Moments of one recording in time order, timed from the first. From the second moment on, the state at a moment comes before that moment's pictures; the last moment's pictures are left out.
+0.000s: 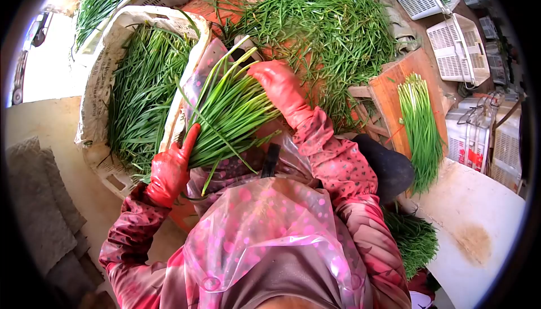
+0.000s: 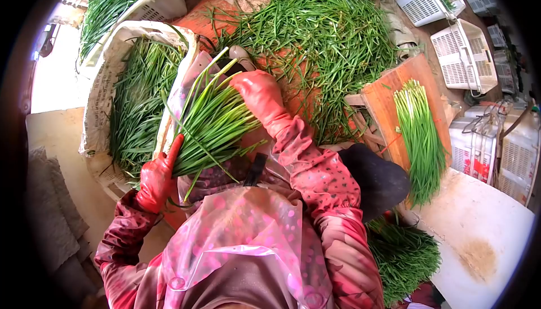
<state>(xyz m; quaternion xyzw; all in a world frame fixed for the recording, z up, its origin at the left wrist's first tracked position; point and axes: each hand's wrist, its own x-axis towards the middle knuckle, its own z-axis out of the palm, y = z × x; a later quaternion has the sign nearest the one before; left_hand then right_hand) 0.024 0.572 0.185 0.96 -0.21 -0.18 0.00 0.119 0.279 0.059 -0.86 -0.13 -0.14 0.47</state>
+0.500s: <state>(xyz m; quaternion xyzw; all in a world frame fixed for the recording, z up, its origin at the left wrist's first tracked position) 0.126 0.484 0.238 0.60 0.07 -0.61 0.52 -0.019 0.205 0.010 -0.56 0.23 0.35 0.72</state>
